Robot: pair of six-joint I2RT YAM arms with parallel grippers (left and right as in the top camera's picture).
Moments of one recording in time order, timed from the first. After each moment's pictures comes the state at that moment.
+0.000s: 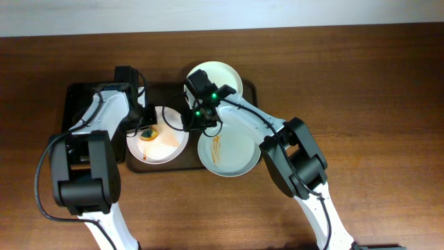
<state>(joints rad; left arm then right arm) 0.02 2.06 1.41 -0.80 0.06 -0.17 0.64 2.39 1.85 -0.63 -0.41 0.46</state>
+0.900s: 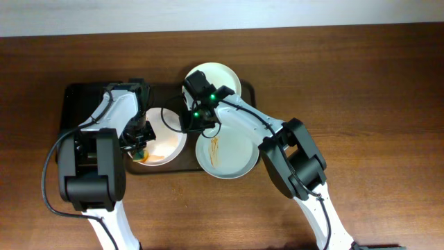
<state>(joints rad) -0.03 2.08 1.42 -1.13 -0.25 -0.47 0.65 2.39 1.85 -0.62 -0.42 0.47</state>
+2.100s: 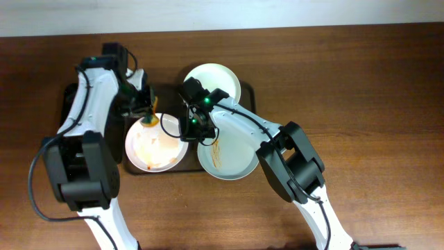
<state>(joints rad) 0.04 2.09 1.77 -1.18 0.25 -0.06 0.69 2.37 1.86 -0.78 -0.39 0.60</state>
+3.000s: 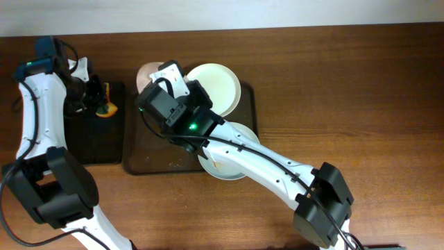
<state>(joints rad) 0.29 2.01 1.81 -1.14 0.23 -0.04 0.93 2.03 1.85 -0.61 0.83 0.13</state>
